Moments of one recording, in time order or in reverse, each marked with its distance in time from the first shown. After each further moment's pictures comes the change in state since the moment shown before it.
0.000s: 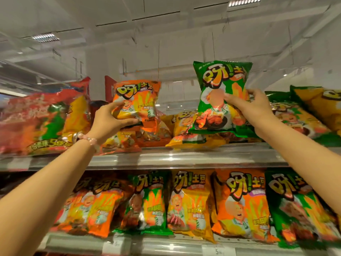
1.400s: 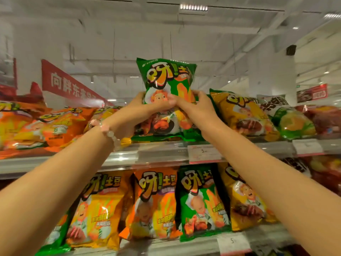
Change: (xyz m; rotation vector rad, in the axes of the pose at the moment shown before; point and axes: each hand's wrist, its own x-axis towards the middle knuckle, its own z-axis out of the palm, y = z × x) left_hand -0.024 0.228 0.204 -0.693 -0.611 -0.165; right_hand 0.015 0.021 -0.106 -0.072 -0.092 0.016
